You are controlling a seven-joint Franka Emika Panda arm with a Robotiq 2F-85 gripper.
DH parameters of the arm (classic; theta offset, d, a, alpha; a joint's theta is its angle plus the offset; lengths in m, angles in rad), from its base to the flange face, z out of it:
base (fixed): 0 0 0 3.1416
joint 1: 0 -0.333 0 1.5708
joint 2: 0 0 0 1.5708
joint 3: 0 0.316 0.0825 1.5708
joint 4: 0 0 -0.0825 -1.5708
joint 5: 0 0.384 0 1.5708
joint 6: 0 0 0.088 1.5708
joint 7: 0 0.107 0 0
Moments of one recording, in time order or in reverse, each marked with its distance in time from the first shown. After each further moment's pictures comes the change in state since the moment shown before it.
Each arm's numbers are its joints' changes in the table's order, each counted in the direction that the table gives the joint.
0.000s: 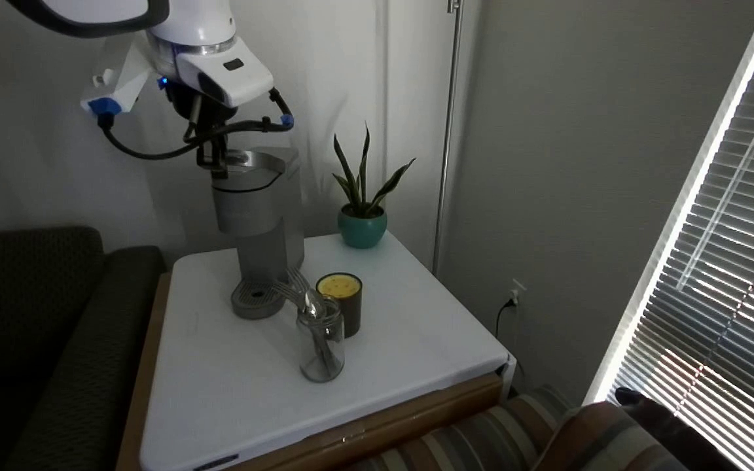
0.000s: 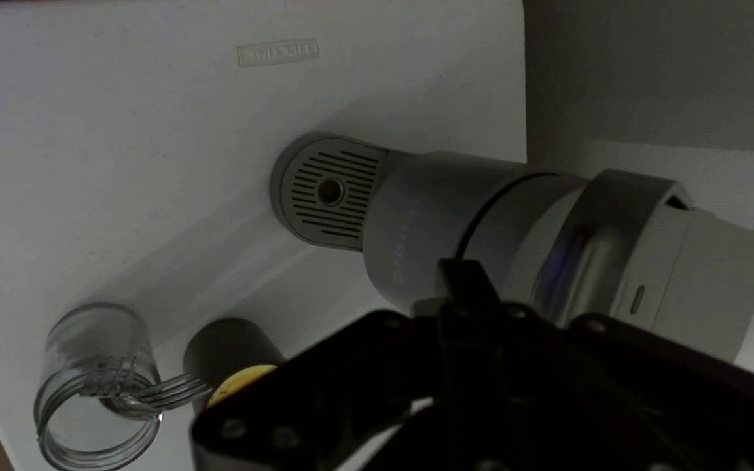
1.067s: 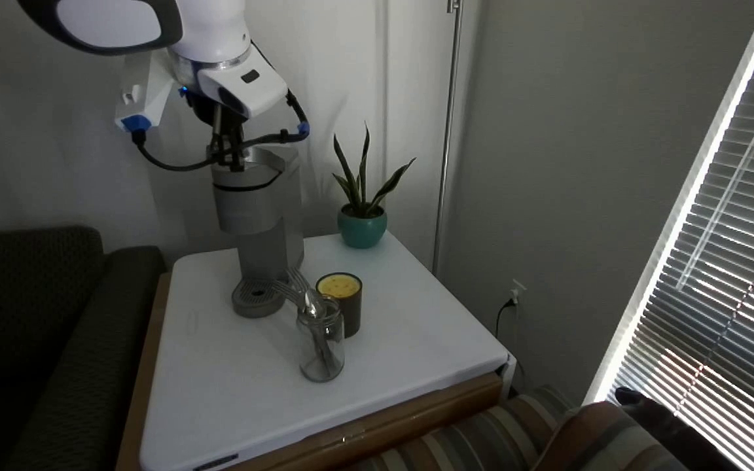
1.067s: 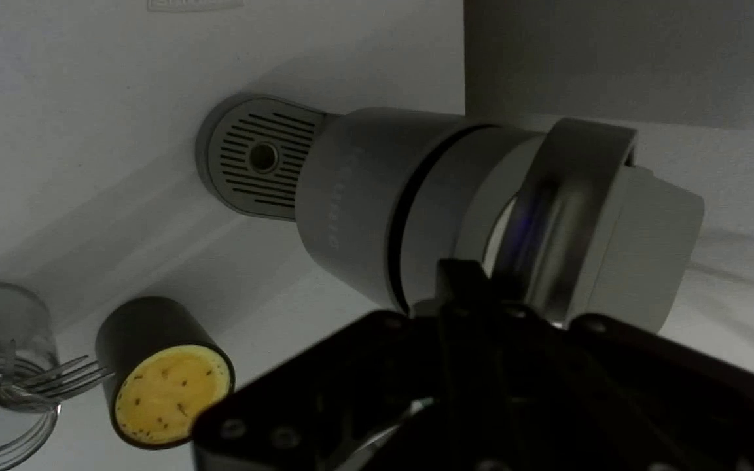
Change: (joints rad) arm 0.002 0.069 0.018 0.061 0.170 0.089 -0.162
